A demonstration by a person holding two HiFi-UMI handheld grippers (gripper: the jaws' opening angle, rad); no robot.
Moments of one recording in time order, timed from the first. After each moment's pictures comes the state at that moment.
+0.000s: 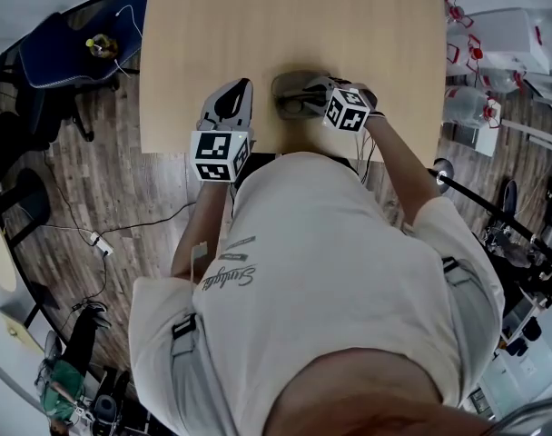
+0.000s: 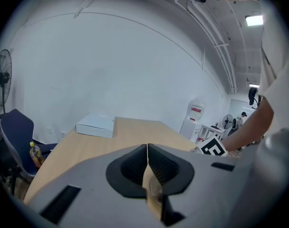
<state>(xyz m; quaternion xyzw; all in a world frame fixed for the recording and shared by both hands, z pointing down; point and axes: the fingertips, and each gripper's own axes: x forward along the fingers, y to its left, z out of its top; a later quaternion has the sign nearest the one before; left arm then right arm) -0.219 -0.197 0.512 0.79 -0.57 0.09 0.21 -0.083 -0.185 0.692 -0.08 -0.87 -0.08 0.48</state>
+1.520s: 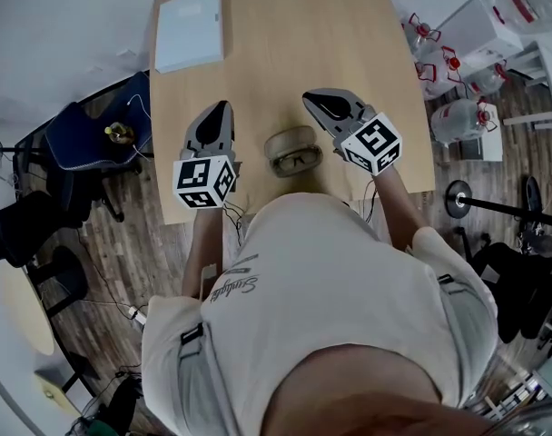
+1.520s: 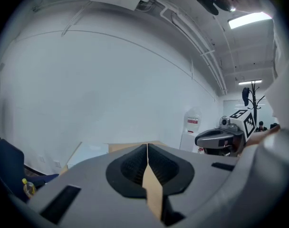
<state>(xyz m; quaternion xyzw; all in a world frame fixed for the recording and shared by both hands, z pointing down) -0.213 -0.269 0.391 0.82 -0.56 0.05 0.11 -0.064 -0.277 0.401 0.25 -0.96 0.02 0.10</state>
